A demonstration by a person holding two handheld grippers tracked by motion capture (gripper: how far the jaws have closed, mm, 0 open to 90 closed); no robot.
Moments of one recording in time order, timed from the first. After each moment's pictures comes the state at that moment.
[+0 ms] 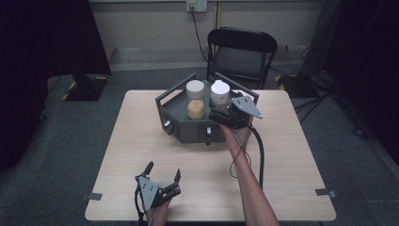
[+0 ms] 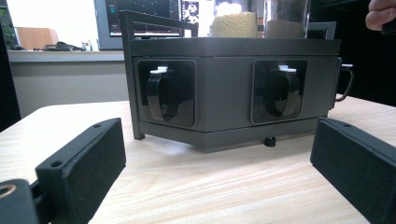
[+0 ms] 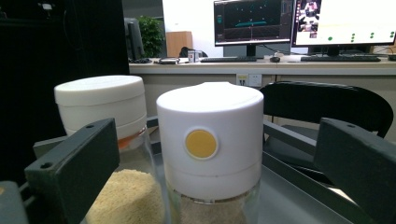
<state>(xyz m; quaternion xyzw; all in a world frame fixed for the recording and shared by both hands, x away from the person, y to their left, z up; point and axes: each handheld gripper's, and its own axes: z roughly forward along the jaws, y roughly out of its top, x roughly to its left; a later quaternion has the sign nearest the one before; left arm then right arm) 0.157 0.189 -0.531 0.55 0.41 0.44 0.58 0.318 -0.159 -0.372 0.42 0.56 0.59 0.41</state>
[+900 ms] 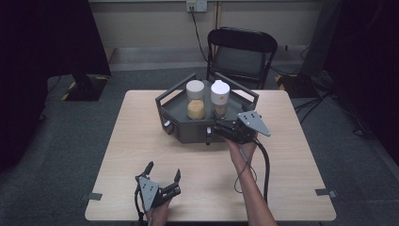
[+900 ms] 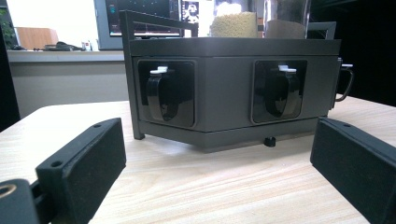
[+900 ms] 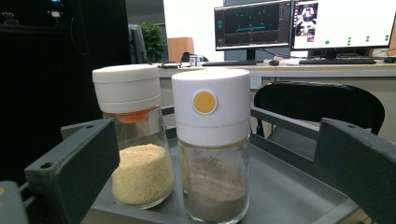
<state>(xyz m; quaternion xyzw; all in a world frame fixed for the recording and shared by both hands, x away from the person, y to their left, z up) 0.157 0.189 -0.531 0.55 0.41 0.44 0.58 0.276 -0.172 -0.388 0.41 0.55 0.60 0.41</state>
